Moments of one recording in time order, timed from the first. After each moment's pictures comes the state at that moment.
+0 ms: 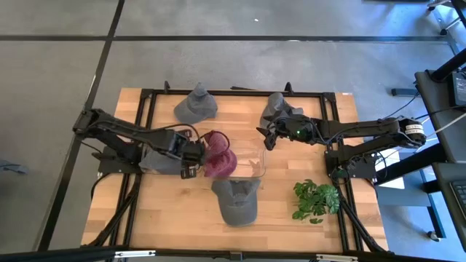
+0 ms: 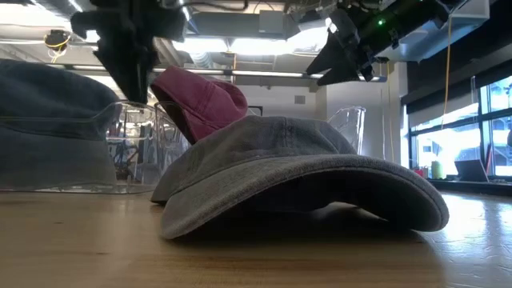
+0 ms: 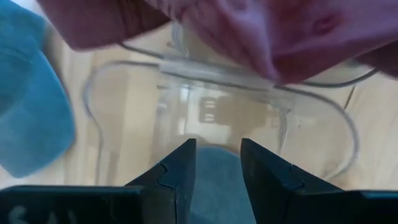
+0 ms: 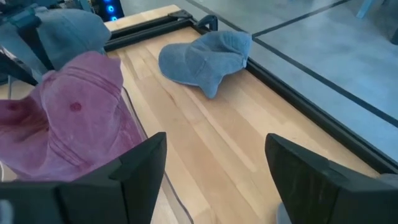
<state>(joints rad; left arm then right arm) -0.16 1.43 1.10 -1.06 -0.25 -0.32 -0.09 1.19 0.77 -0.05 0.39 0.26</state>
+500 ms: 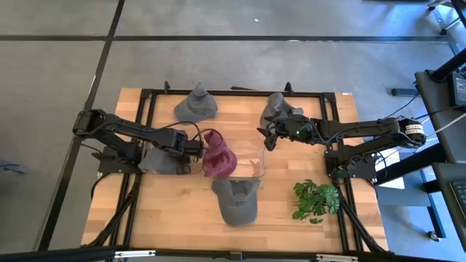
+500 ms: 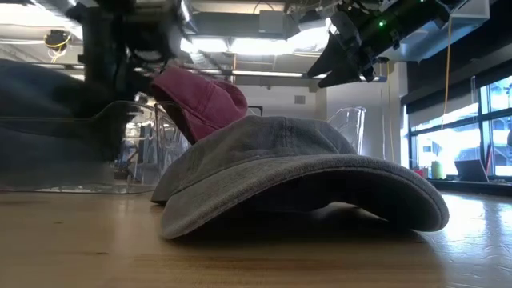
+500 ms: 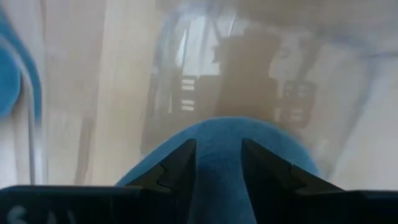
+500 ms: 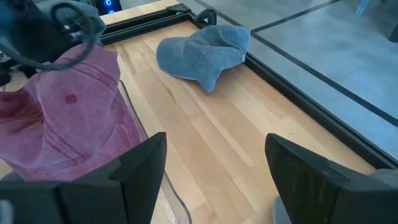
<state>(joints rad) -0.02 1.42 0.81 -0.89 -0.17 -0.27 -0.09 1.19 0.77 -0.07 0.39 0.25</state>
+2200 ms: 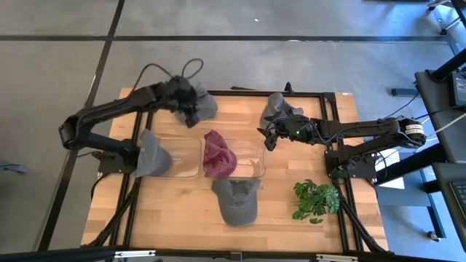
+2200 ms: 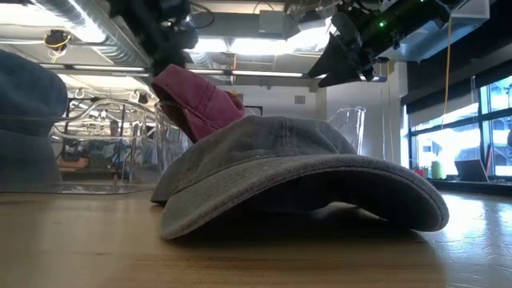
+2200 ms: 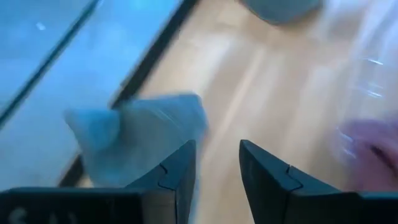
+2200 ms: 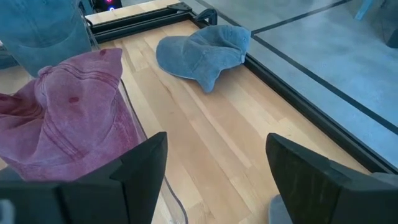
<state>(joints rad) 0.58 1.24 1.04 -0.64 -0.02 0.12 -0.09 1.19 0.77 -0.07 0.40 0.22</state>
